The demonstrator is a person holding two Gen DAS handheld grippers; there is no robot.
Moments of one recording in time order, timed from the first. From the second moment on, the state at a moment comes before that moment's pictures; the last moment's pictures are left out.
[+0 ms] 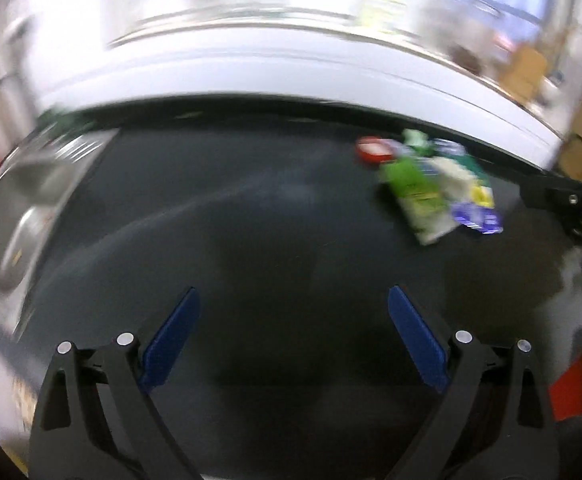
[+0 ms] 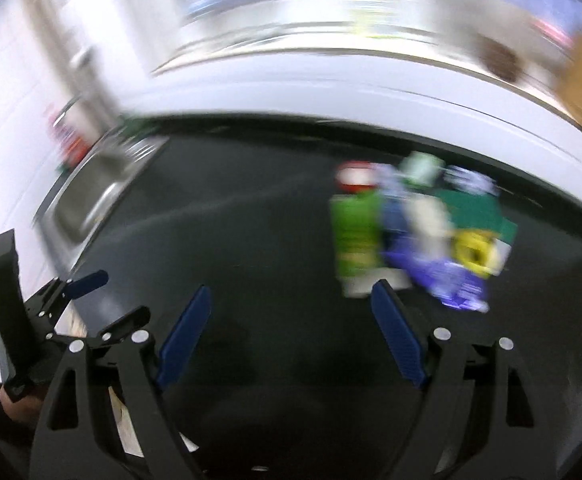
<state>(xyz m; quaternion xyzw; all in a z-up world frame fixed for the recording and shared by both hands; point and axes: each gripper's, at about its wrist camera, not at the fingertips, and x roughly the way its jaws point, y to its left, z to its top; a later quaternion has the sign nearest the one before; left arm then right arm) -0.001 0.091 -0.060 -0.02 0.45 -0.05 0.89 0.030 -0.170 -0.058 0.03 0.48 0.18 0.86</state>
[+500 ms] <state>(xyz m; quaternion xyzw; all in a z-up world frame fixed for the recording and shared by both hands) 0.115 -0.038 -0.096 0.01 0.51 -0.10 0.85 0.084 -0.323 -0.109 0.10 0.50 0.04 0.86</state>
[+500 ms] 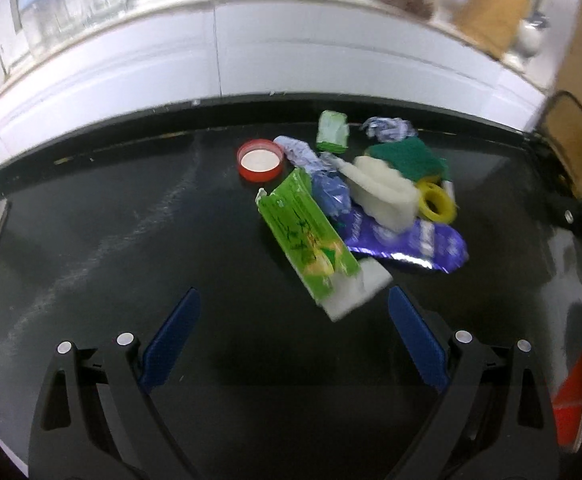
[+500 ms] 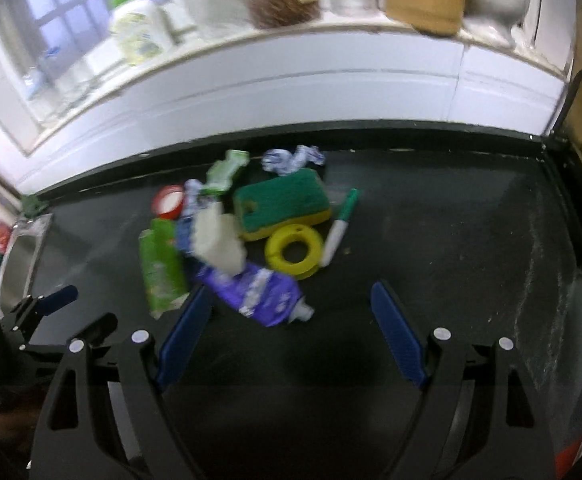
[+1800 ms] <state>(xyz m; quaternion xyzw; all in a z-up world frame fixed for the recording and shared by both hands) 0.132 -0.028 -0.092 0.02 0.50 -0.07 0.87 0.147 -0.341 -0.159 0.09 0.54 0.01 0.84</state>
